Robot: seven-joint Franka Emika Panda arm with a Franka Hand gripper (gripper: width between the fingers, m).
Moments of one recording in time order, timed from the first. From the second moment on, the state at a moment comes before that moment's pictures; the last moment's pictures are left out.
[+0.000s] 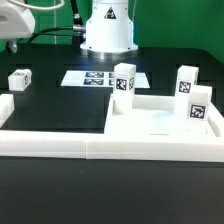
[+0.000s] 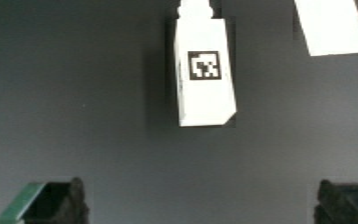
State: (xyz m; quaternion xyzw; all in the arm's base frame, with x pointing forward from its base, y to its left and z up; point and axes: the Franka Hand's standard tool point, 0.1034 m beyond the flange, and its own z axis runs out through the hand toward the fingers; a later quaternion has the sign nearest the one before) arm 0.427 -0.247 0.089 -0.95 0.05 0.30 0.07
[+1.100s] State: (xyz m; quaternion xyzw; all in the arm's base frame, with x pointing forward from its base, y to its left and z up) arm 0.397 -0.216 0.045 -0.91 0.07 0.40 0.08
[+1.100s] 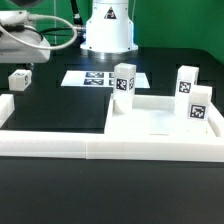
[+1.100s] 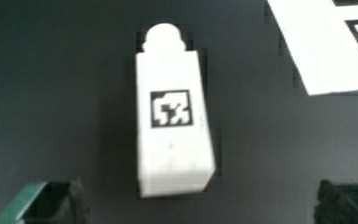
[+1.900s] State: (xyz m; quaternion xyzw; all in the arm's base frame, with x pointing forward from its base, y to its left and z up) arm 0.358 -0.228 0.020 -0.89 0.08 0.43 0.09
